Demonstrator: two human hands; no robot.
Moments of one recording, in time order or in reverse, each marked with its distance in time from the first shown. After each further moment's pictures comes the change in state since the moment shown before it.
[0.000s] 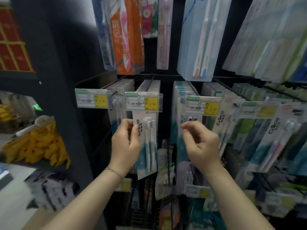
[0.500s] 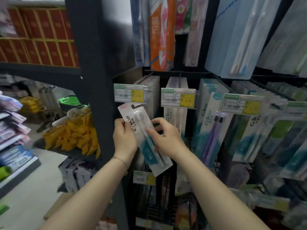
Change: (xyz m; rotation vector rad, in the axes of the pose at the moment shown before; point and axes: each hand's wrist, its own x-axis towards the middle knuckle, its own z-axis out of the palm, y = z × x) left_hand 0.018 -0.044 -0.050 -0.162 0.271 -0.454; right_hand 0.013 -0.046 0.128 0.140 -0.560 0.497
